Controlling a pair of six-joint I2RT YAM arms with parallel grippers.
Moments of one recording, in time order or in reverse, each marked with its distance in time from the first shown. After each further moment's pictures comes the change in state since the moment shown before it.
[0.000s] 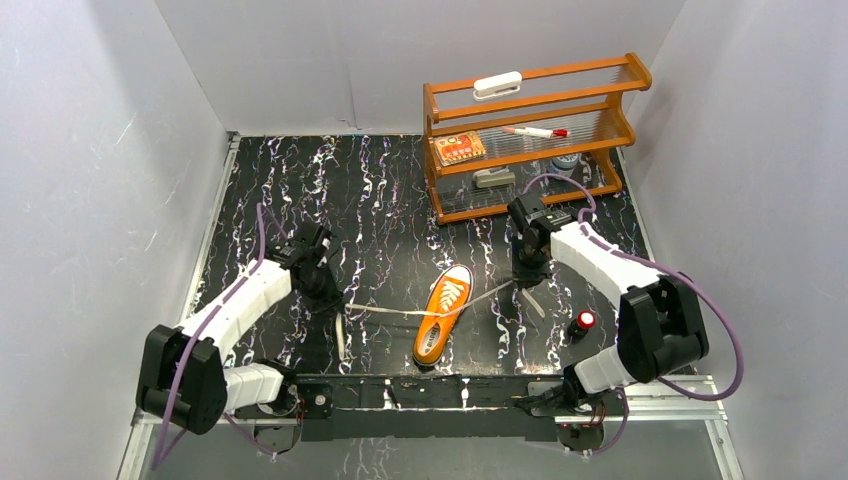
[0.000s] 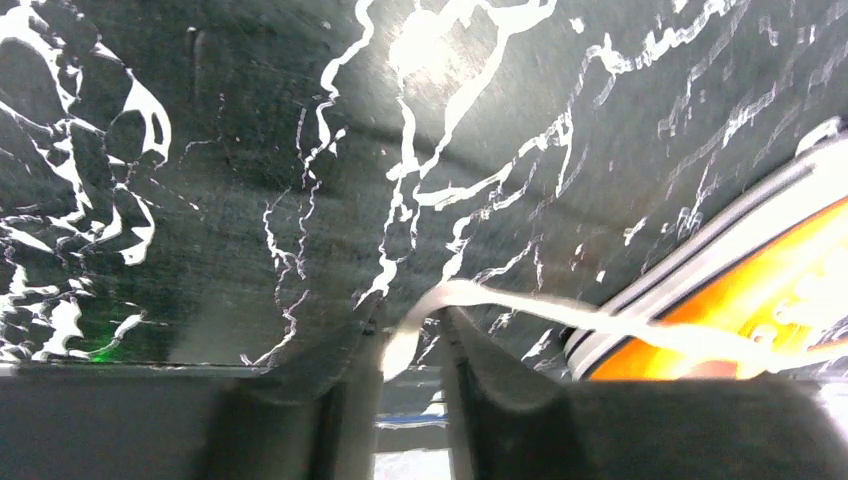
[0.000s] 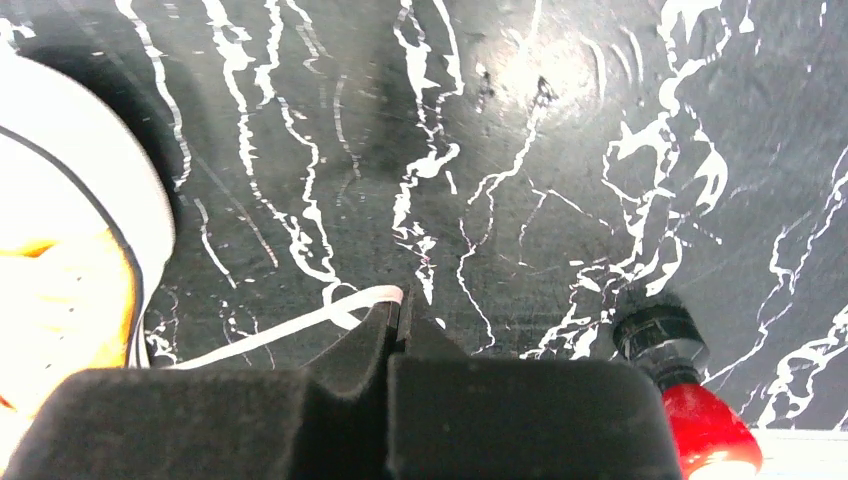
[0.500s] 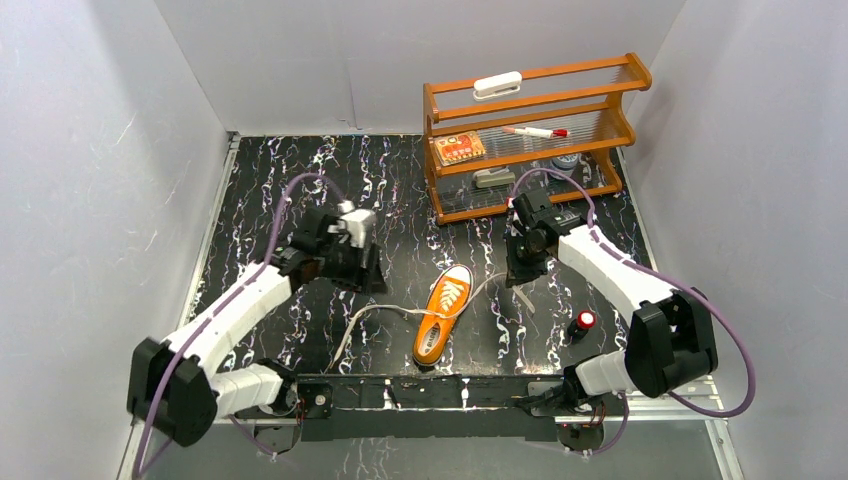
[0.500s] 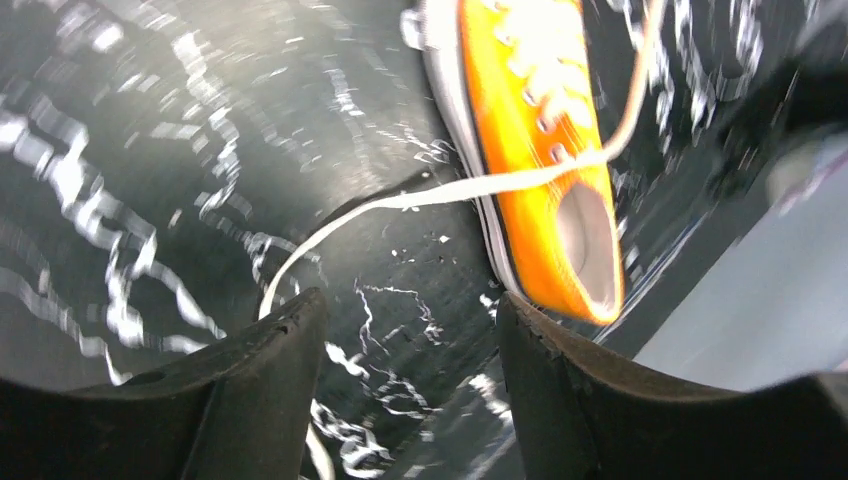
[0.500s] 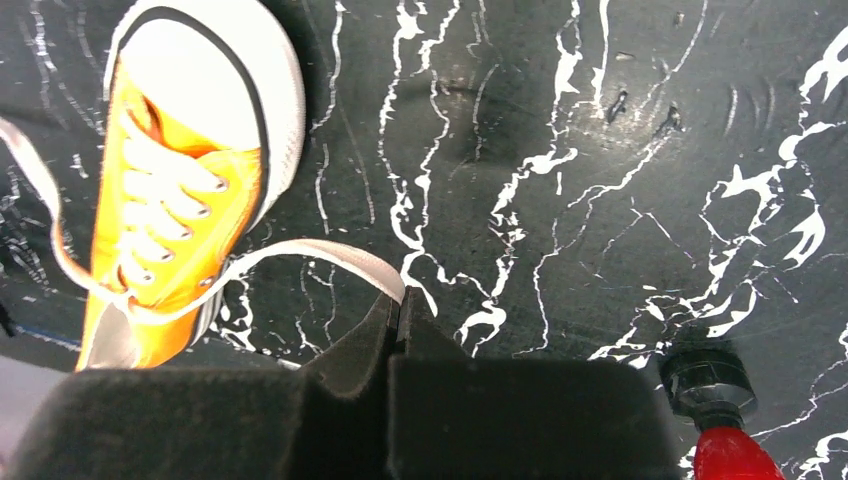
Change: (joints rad) left arm -0.086 -0.093 0.061 0.270 0.344 0.500; right arm -0.005 -0.082 0.011 0.033 -0.215 -0.135
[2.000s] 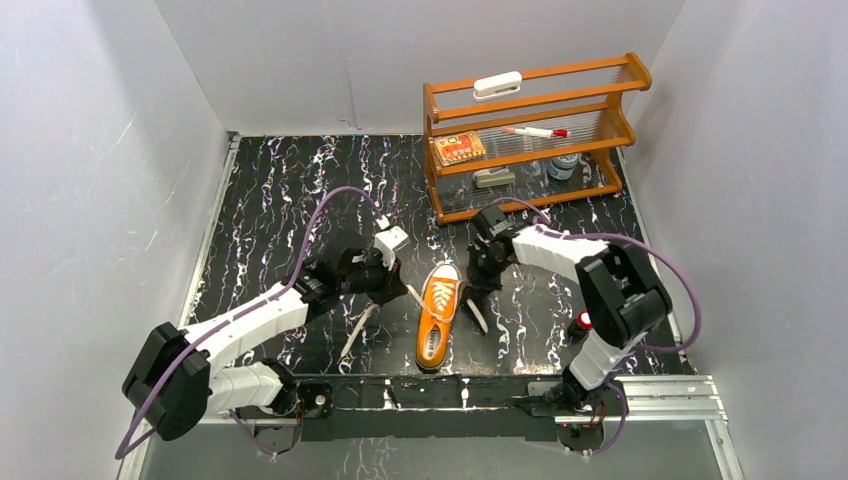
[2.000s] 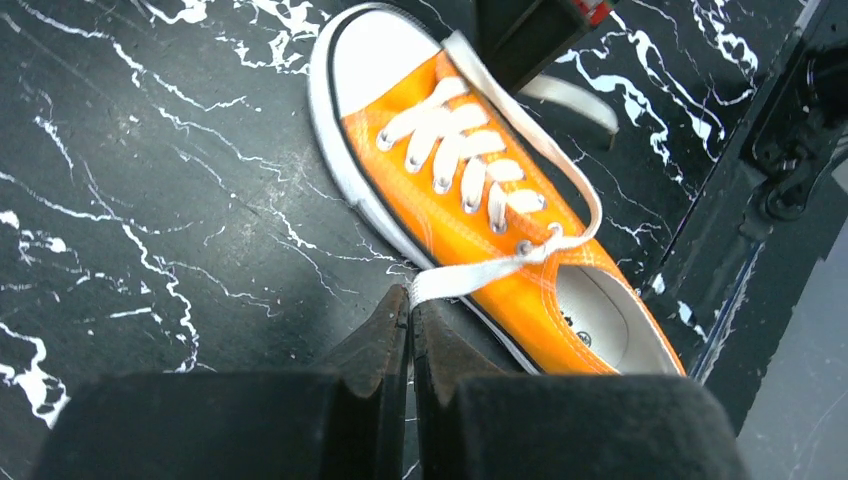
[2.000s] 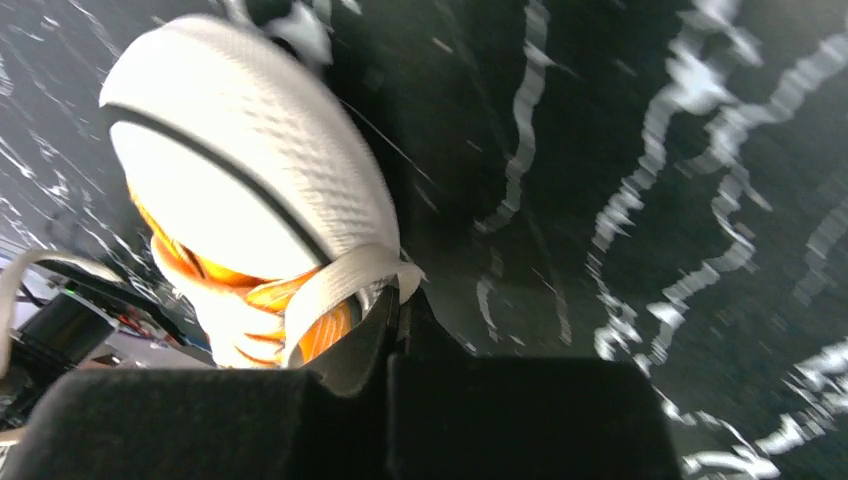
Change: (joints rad) left arm -0.251 0.042 -0.198 0.521 -0.043 0.214; right arm 0.136 0.263 -0.060 0.269 -0.200 0.357
